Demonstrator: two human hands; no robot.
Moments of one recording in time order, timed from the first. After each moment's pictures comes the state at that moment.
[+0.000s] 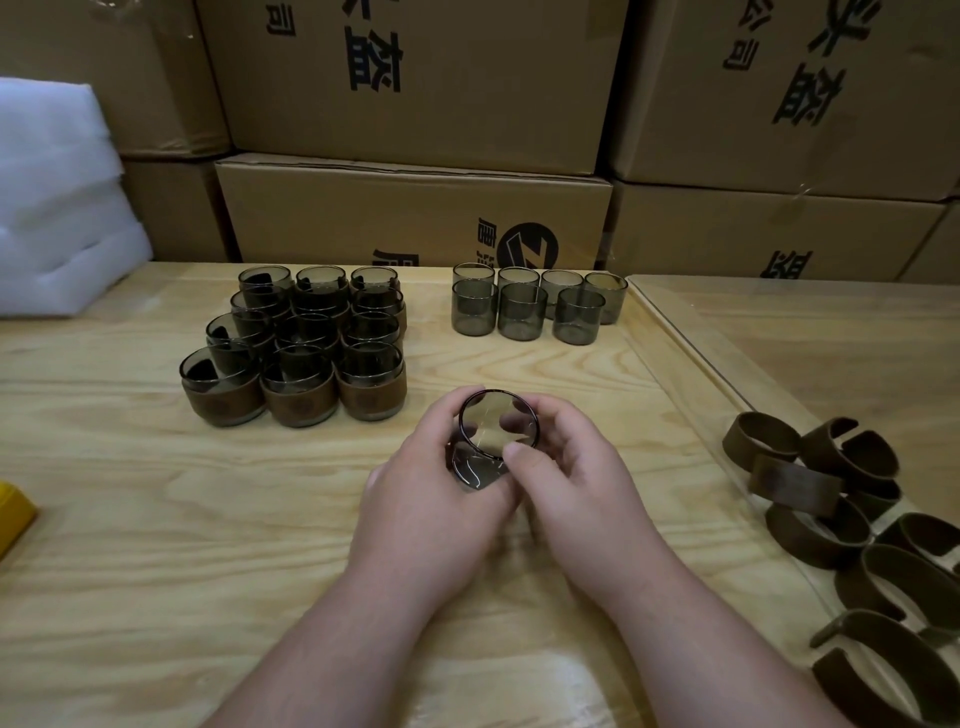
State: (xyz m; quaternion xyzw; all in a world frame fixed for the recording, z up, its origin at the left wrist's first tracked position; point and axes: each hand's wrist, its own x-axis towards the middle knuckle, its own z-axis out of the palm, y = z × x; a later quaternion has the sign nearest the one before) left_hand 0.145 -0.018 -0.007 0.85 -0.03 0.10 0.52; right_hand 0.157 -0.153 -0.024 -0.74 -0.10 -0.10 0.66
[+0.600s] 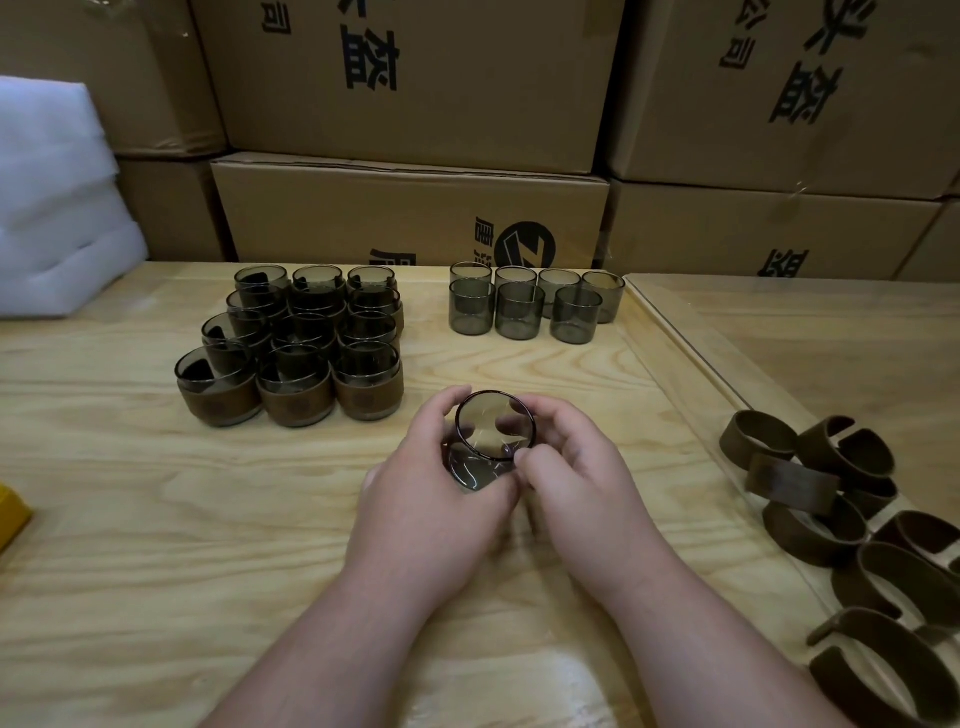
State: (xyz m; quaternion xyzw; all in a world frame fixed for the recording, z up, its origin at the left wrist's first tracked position) left_hand 0.148 -0.019 -0.013 0.85 -0.01 0.09 0.52; right_hand 0.160 -0.155 -0.024 -0.72 -0.08 -0.07 0.68
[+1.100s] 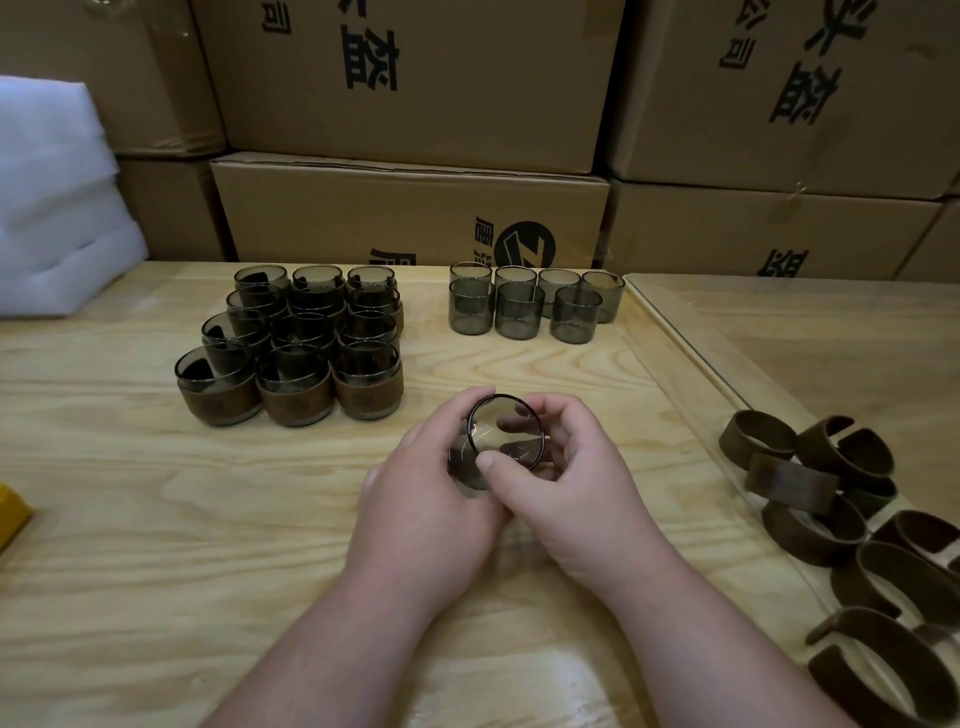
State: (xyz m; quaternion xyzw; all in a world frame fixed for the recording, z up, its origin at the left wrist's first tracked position) left_hand 0.144 -0.018 -0.014 0.85 -0.05 0.11 0.51; right_hand 0.155 -0.153 -0.020 -0.75 -0.07 -0.09 0.65
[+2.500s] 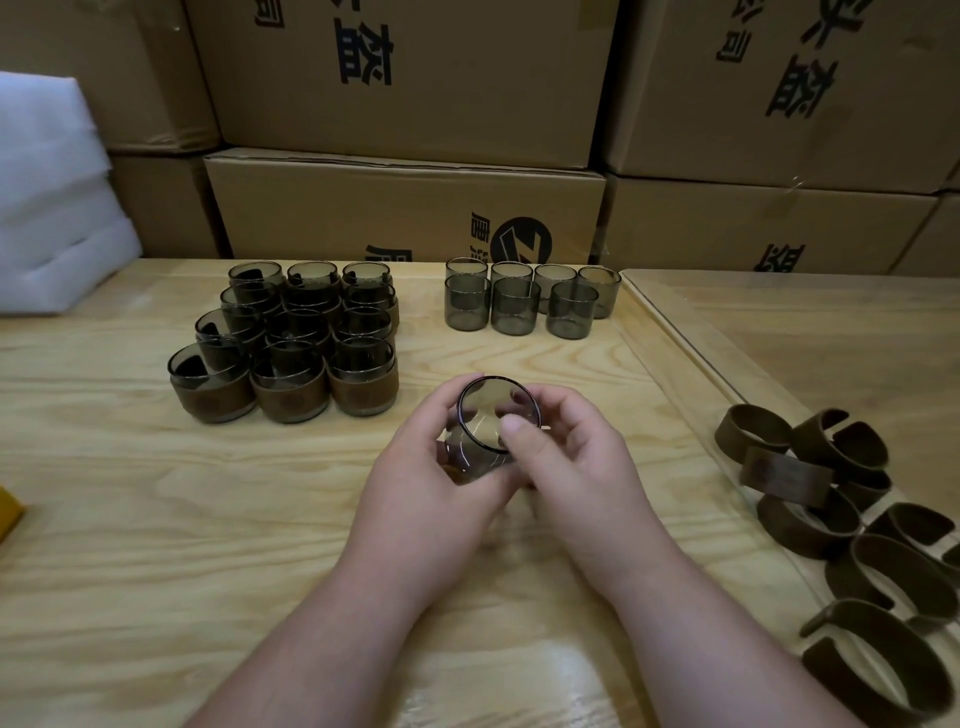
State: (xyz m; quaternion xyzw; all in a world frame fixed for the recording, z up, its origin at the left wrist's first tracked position) left_hand 0.154 -0.017 -0.025 0.78 -0.10 0.12 0.61; right_hand 0.155 -0.156 -0.013 -0.69 -0.06 -0.09 0.72
